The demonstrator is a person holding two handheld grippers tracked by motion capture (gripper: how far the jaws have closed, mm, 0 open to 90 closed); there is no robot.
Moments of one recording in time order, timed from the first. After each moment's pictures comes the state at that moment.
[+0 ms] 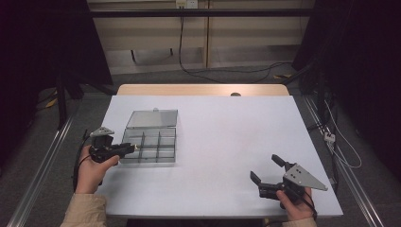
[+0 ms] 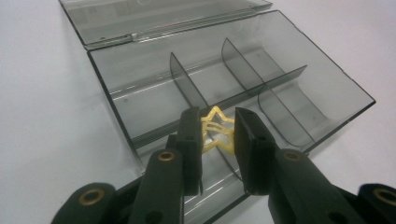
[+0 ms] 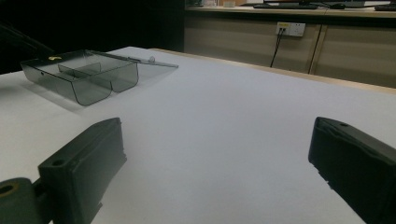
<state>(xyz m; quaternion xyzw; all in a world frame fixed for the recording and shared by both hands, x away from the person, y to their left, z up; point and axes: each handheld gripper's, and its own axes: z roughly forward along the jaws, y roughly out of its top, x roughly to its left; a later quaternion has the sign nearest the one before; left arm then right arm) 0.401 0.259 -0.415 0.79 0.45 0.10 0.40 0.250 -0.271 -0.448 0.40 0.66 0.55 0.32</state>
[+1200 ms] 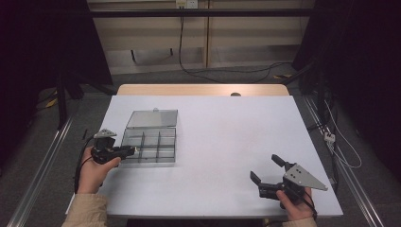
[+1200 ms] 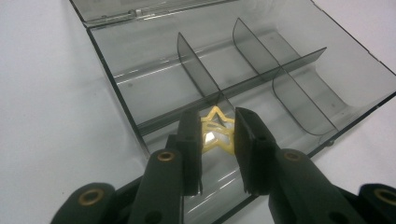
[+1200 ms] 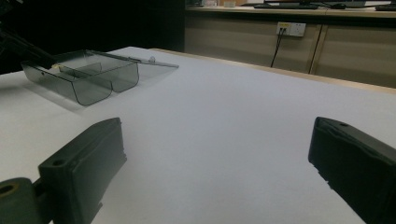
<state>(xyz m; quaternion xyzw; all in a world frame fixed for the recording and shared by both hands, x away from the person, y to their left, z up) 0.403 0.257 -0.426 0.80 0.46 0.10 0.38 0.251 -0.272 -0.448 0.40 0.67 0.55 0.32</state>
